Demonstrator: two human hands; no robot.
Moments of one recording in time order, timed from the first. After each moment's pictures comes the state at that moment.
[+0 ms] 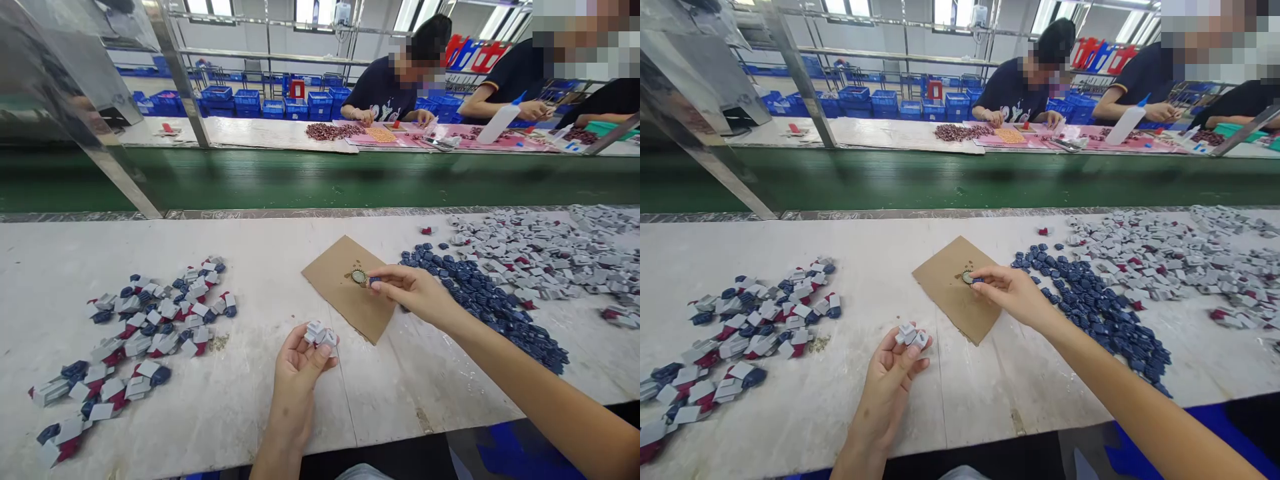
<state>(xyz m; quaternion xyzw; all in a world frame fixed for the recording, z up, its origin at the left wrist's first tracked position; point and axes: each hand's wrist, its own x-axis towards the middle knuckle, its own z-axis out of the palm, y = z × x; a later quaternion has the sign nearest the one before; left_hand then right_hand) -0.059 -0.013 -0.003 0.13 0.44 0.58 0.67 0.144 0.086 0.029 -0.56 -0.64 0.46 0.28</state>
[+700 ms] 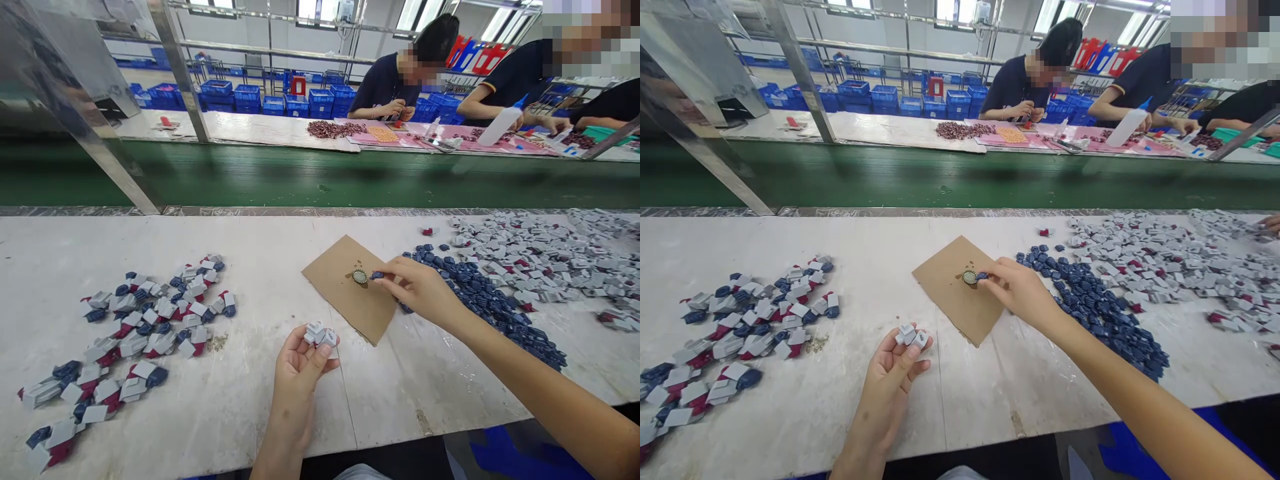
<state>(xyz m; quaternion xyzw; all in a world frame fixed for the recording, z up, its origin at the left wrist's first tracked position) -0.059 -0.011 0.000 0.13 0.45 0.57 0.68 0.151 0.095 0.030 -0.56 -0.77 0.23 0.20</state>
